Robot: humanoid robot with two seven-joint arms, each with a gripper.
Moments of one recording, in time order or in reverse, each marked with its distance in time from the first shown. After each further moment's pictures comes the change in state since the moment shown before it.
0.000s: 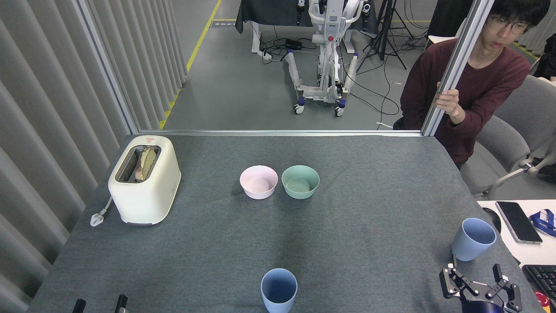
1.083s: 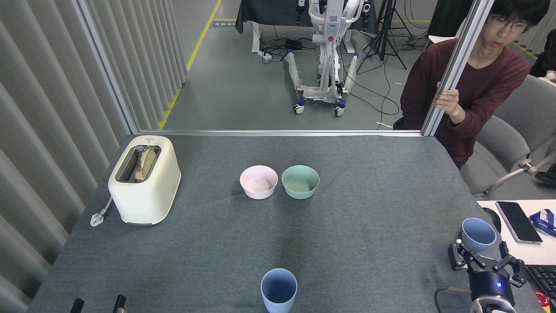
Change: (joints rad) left arm 0.001 0.011 0.000 0.000 -0.004 -0.002 0.003; right arm -0.248 -0.091 0.005 0.339 -0.001 -0.020 -0.042
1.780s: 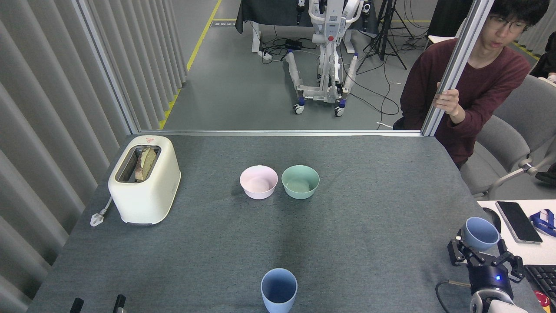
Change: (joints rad) left arm -0.001 0.001 0.000 0.001 -0.007 0.003 0.003; right arm -0.098 -0.030 0.025 0.167 0.004 -0.006 -0.009
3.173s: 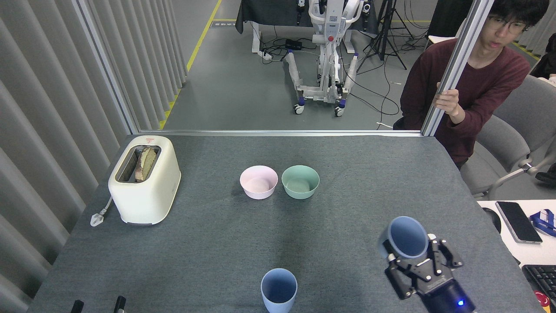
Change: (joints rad) left arm 0.006 -0.009 0.001 -0.001 0.000 0.007 0.008; right arm 0.515 0.125 0.188 -1.106 0.010 -0.480 0.076
